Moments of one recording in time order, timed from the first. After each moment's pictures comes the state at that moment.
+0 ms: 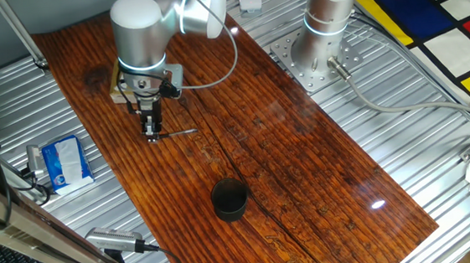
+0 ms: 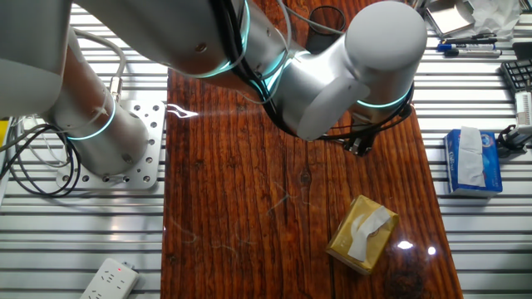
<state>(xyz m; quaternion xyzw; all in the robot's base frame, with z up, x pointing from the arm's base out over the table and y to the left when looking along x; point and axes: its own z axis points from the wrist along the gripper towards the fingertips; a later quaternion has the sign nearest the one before) 0.580 -0.004 0.016 -0.96 0.26 -0.07 0.06</state>
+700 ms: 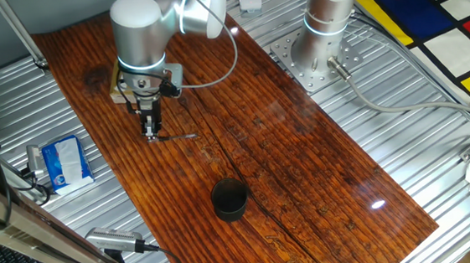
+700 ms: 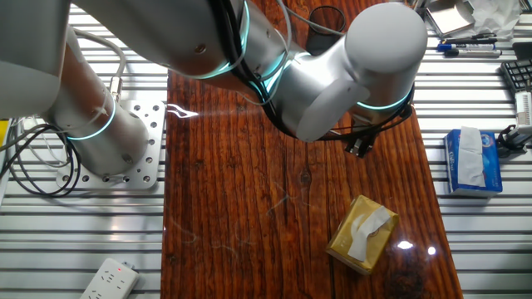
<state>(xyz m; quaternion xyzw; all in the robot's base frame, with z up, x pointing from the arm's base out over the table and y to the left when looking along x) 0.580 -0.005 0.017 -0.96 0.25 -0.07 0.07</state>
